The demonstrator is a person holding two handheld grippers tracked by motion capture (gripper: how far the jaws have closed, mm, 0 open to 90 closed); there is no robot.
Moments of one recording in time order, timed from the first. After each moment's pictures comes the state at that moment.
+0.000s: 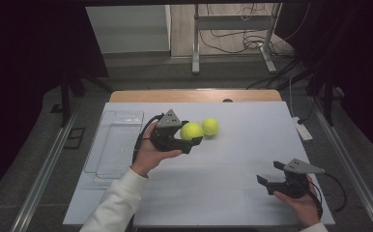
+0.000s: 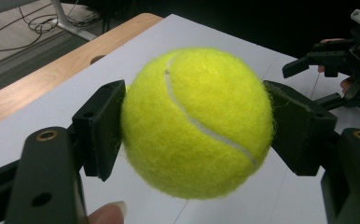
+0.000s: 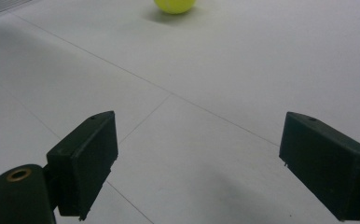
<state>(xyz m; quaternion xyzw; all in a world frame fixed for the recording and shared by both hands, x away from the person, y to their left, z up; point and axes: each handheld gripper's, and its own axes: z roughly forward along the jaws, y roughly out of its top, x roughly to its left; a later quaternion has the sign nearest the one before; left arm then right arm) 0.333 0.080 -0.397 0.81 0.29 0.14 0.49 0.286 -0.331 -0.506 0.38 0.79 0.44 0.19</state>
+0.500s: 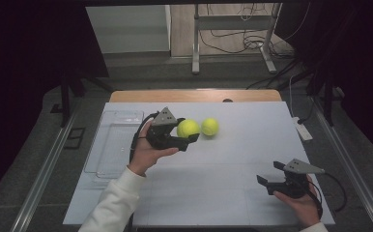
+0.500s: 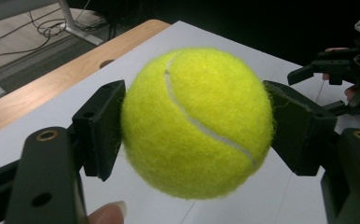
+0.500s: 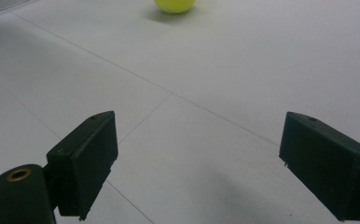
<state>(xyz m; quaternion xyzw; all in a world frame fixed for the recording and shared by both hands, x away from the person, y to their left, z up) 0.333 0.089 -0.393 0.80 0.30 0.15 0.50 0.286 -0.330 -0.506 0.38 0.79 0.44 0.19</state>
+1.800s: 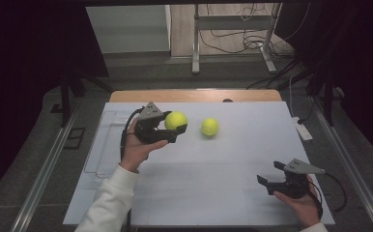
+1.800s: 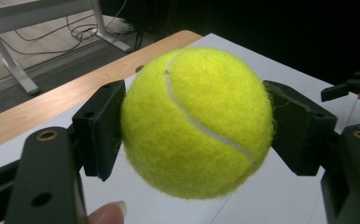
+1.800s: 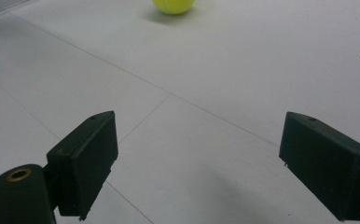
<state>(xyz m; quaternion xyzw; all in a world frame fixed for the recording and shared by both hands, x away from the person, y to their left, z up) 0.341 0.119 -0.390 0.78 0.34 0.18 0.50 0.285 -0.330 -0.505 0.38 0.79 0.44 0.20</state>
